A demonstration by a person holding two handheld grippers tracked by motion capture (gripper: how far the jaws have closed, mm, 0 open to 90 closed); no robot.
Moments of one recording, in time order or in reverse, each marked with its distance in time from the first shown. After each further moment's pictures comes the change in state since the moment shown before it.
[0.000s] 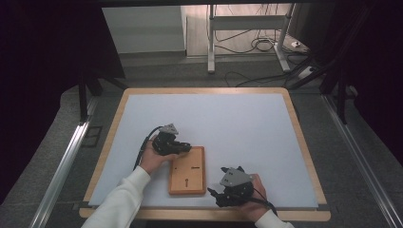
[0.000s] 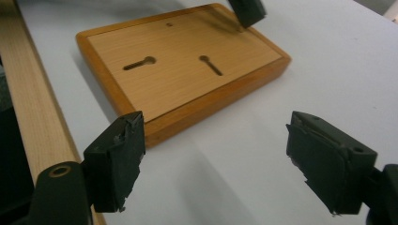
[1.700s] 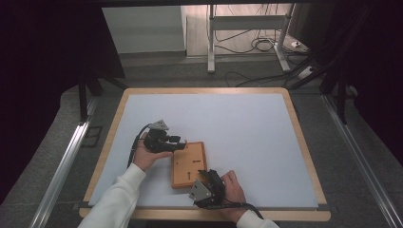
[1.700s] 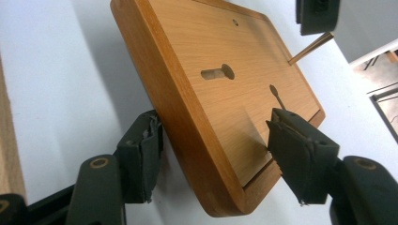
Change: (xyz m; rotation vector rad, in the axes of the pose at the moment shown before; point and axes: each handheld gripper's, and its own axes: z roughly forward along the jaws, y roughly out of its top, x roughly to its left) left arm 0.010 -0.006 -0.027 -0.073 0.051 -0.061; right arm 0.050 0.019 0.057 0.082 -0.145 -0.421
